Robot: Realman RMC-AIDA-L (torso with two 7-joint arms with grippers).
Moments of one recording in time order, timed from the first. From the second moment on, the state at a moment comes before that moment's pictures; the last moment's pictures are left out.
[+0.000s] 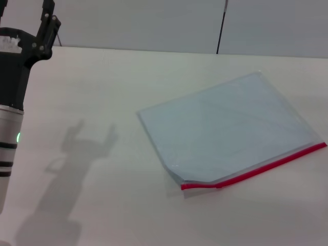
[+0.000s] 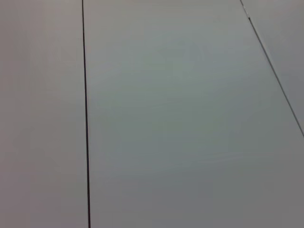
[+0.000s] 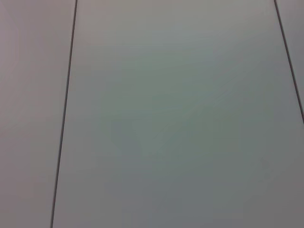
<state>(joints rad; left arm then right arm) -0.37 -2.03 2.41 0.44 2.15 -1.59 -2.99 0.44 2.04 0.21 0.11 1.57 1.60 -2.98</state>
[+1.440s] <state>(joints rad) -0.52 -1.63 2.51 1.25 2.19 -0.28 -2.97 0.43 2.03 0.22 0.11 1.57 1.60 -2.98</state>
